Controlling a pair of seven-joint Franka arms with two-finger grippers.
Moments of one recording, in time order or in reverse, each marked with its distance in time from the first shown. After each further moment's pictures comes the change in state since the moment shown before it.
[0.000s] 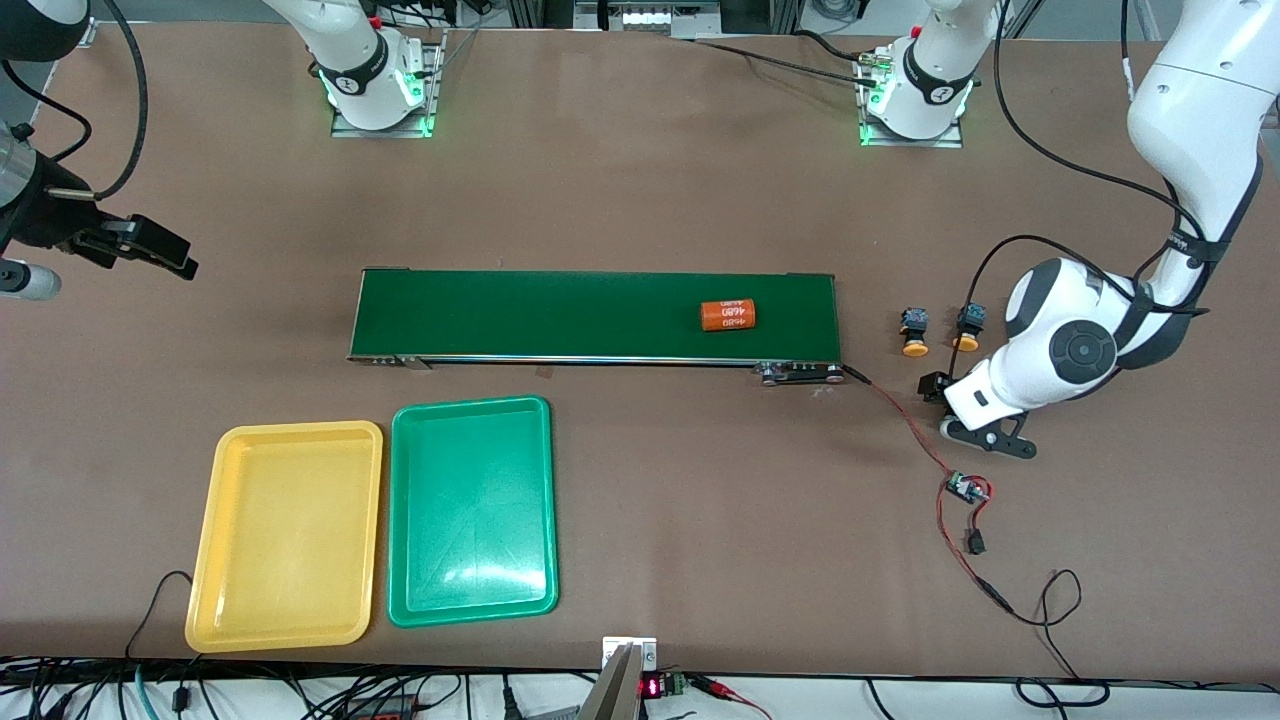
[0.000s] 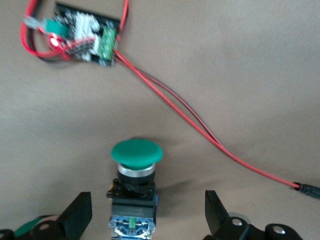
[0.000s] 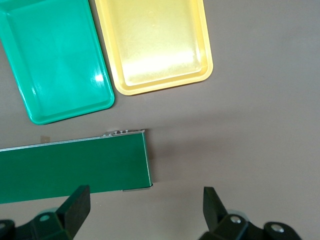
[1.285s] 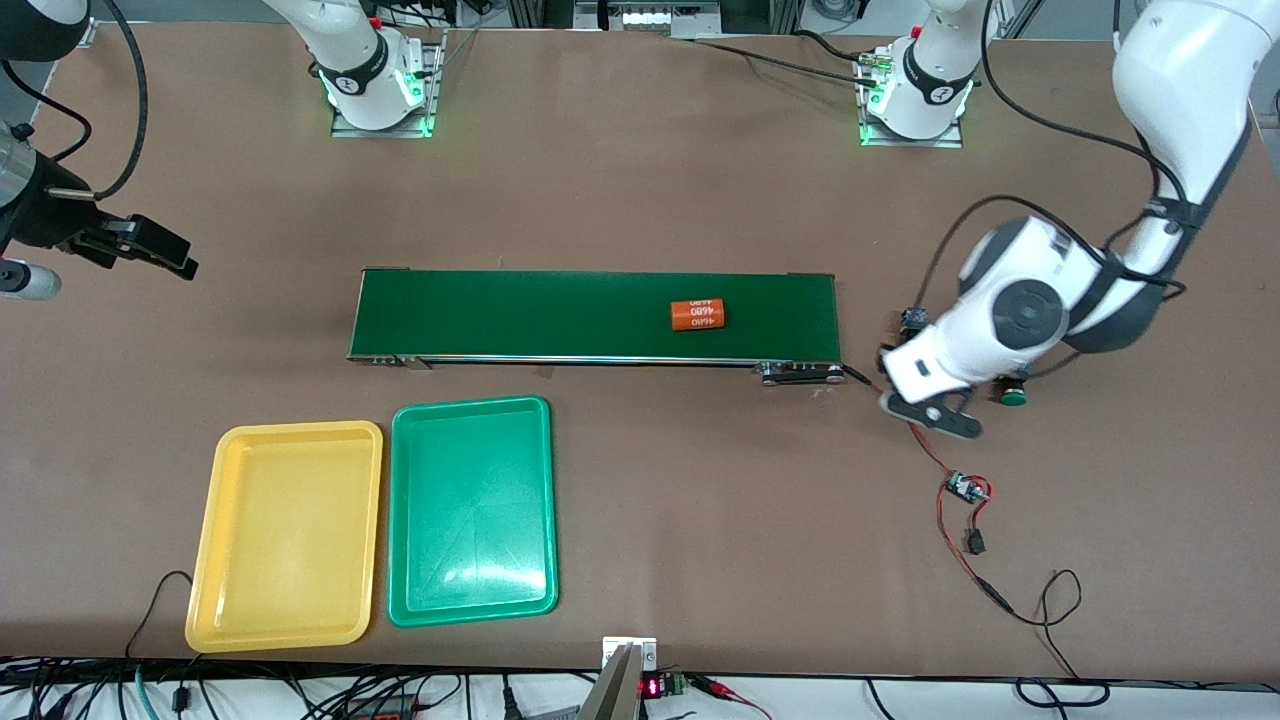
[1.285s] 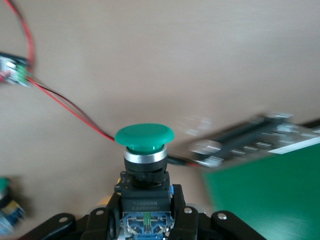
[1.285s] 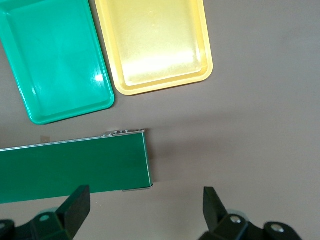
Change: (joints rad) left arm 0.023 -0.057 -0.430 0.074 0.005 -0.365 -0.328; right arm 0.000 0.000 0.000 0.000 0.000 0.000 0.000
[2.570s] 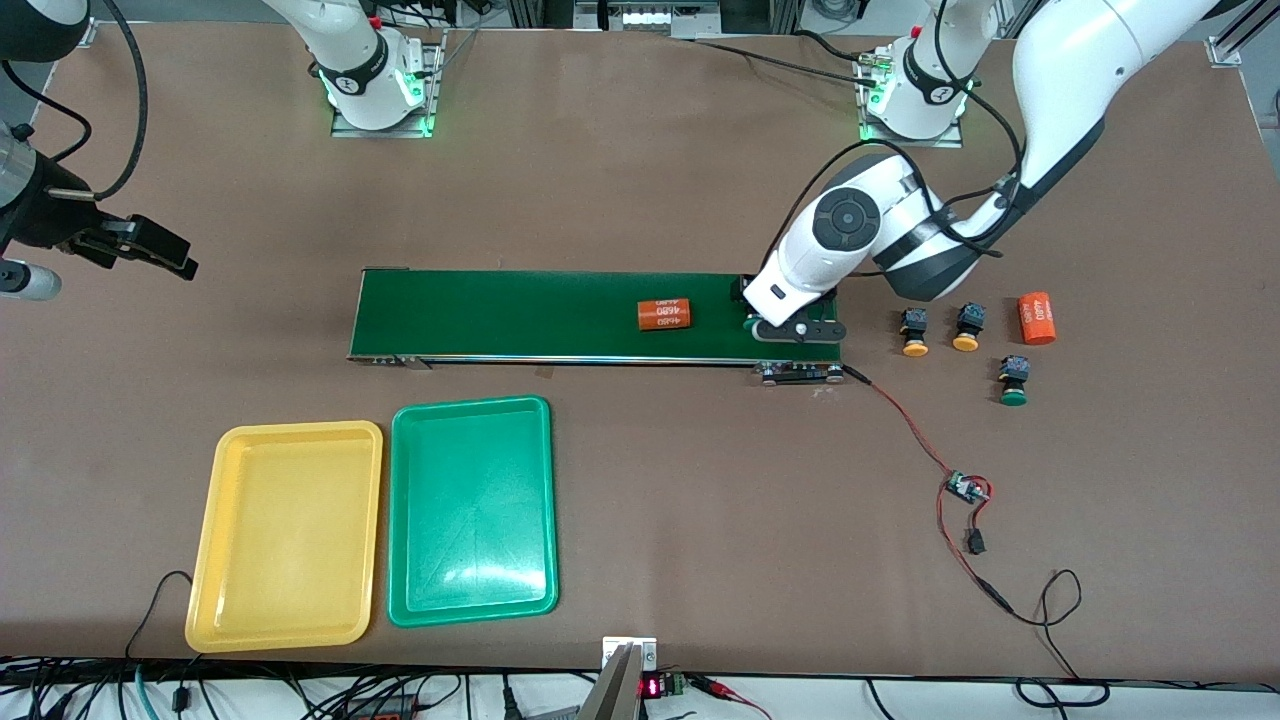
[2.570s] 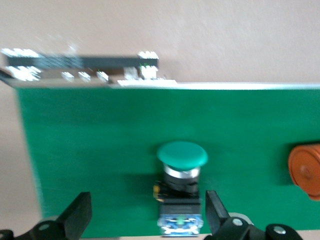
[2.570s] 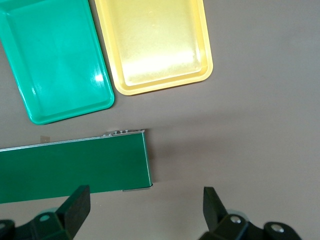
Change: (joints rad) left arm -0.088 0.046 -0.077 -0.147 0.008 0.145 -0.492; right arm 0.000 0.000 0.000 0.000 0.000 0.000 0.000
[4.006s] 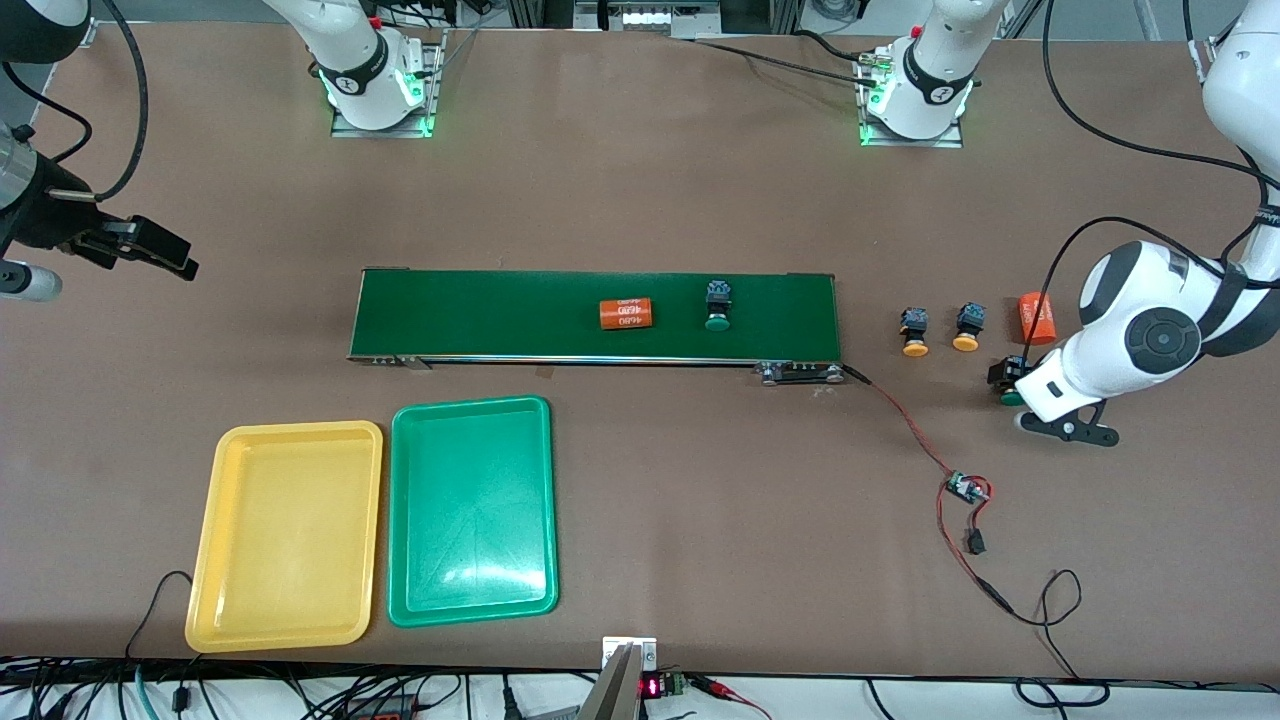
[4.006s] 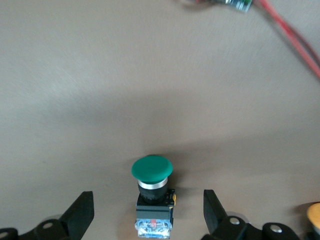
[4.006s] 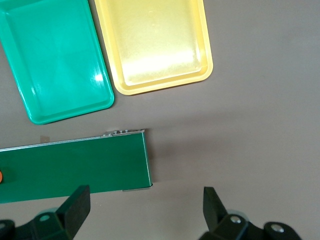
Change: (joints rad) left arm 0.421 0.049 0.260 0.066 0.240 0.035 0.750; right arm 0.000 0.002 0.000 0.000 0.000 0.000 0.000
